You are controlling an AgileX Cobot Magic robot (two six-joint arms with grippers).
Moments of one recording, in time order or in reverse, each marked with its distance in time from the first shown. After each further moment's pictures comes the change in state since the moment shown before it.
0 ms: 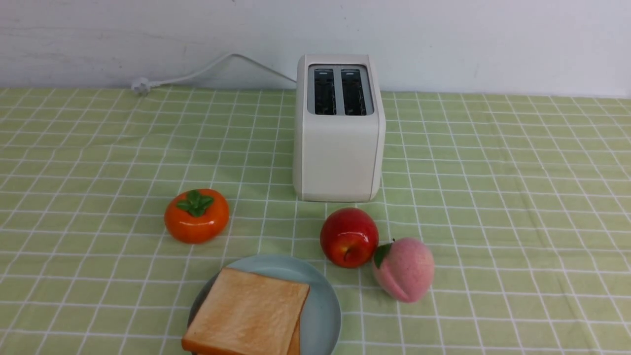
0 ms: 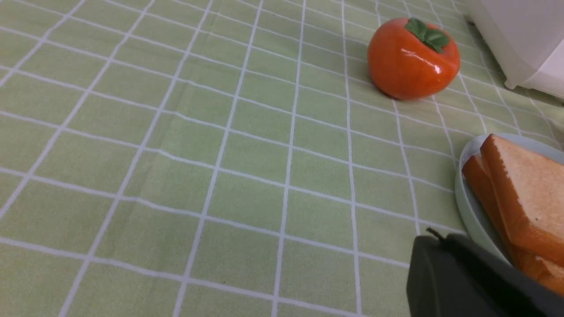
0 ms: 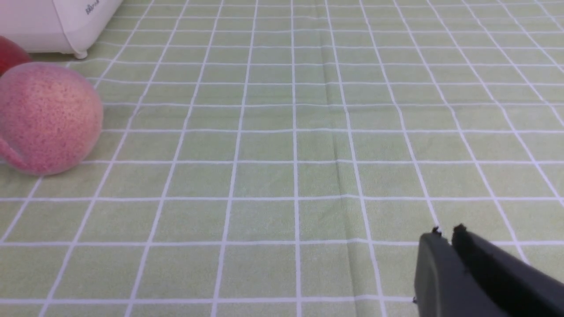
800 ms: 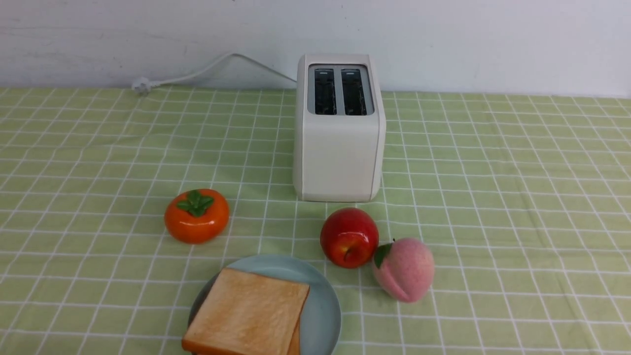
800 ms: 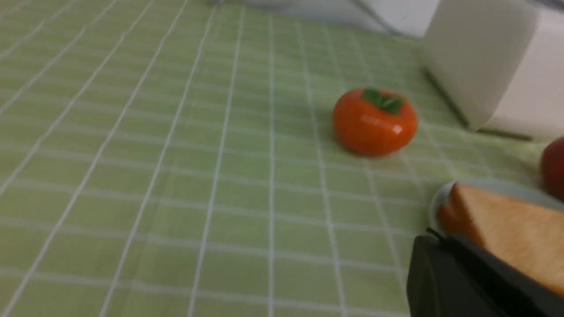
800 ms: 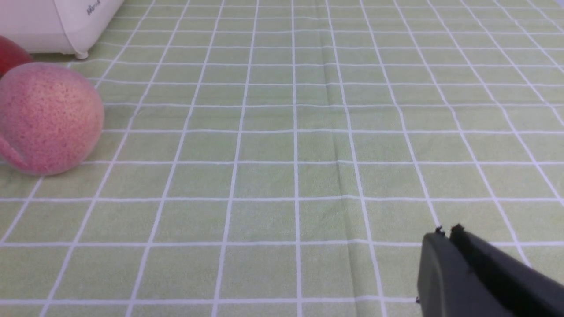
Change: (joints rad) right arm 0.000 0.000 0.001 0.001 -0.002 0.000; left arm -0.003 0.000 -0.032 -0.019 -0.043 0.103
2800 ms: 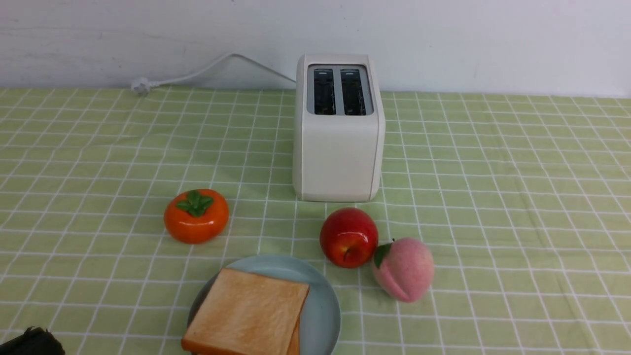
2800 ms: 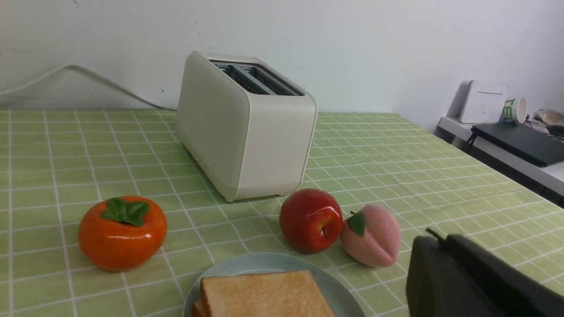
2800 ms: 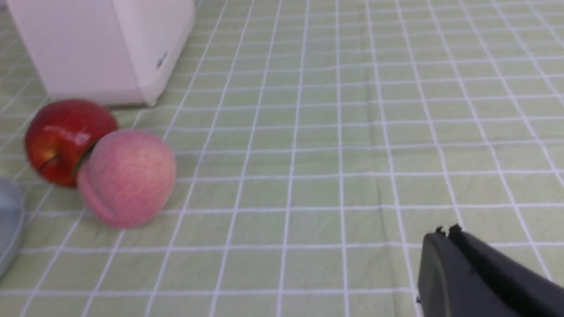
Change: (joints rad) right arm 0.094 0.089 -0.133 -0.039 -0.003 0.144; left arm -0.276 0.050 -0.277 -0.478 0.052 0.450
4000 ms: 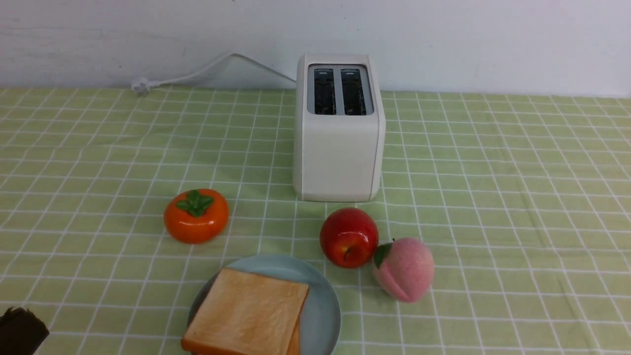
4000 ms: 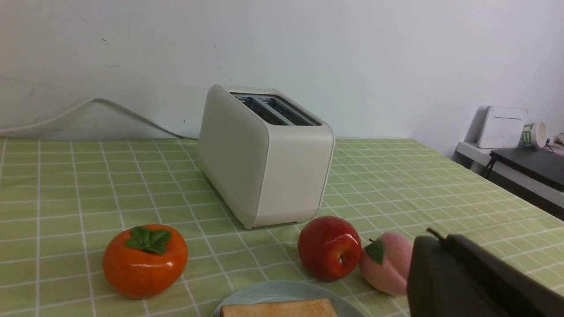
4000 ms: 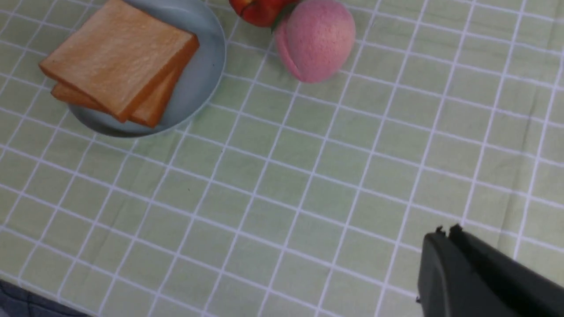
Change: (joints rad) right arm 0.449 0.494 -0.736 0.039 0.782 0.096; left arm 0.000 0.001 0.000 0.020 -0.053 0.000
